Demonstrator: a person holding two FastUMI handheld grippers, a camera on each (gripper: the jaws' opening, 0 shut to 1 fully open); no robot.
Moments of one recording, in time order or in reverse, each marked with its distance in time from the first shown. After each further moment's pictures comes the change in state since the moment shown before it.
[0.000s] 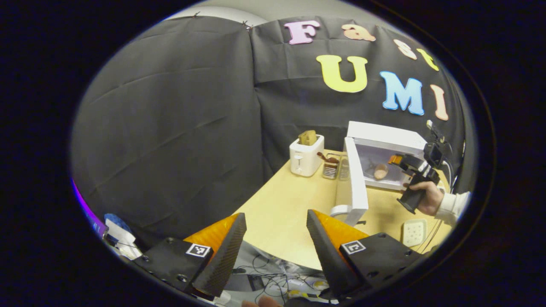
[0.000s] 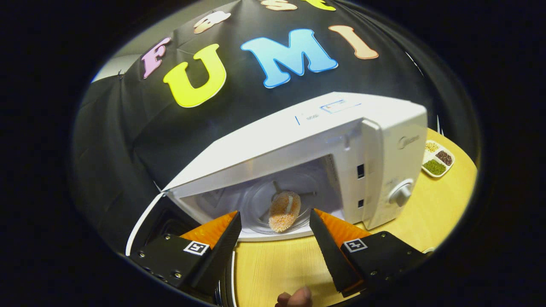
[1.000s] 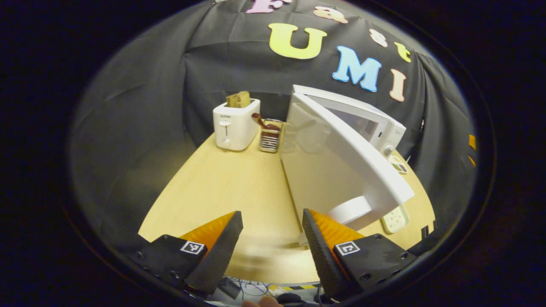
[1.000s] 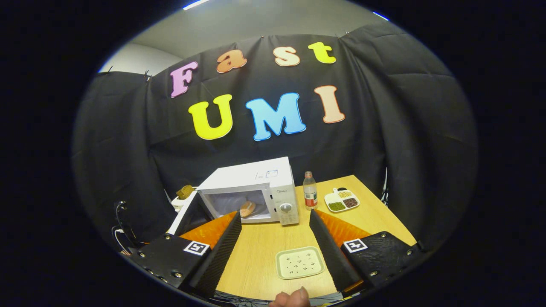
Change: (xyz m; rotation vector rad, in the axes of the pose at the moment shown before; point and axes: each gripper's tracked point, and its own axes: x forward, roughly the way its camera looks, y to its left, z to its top) left arm 0.134 -0.119 -0.066 0.072 0.145 -0.459; right arm -0.350 -0.062 0.094 -0.164 -0.184 -0.135
